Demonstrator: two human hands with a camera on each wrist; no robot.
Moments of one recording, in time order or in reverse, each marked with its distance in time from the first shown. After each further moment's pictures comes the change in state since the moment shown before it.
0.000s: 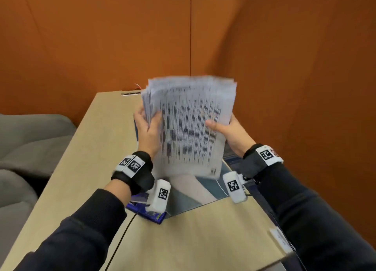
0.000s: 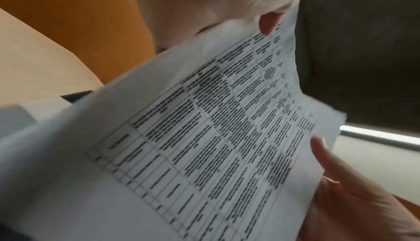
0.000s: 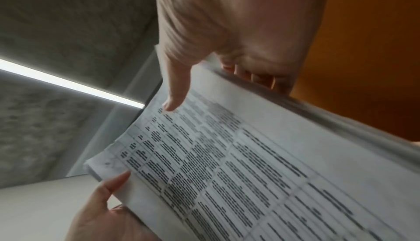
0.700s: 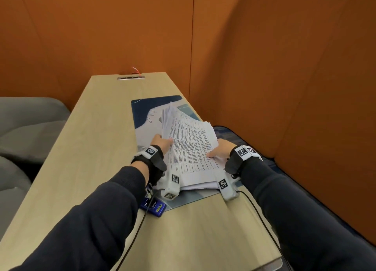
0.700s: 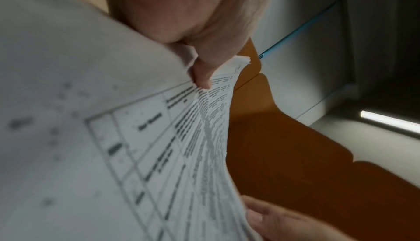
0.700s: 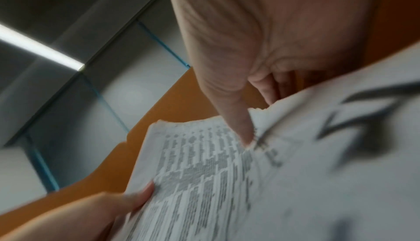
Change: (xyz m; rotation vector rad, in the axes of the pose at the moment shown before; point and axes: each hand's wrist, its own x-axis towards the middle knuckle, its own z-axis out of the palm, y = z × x) left_hand 0.006 -0.100 0.008 0.613 -0.196 -0.766; right_hand 0.042 0.142 -0.017 -0.897 -0.223 0.662
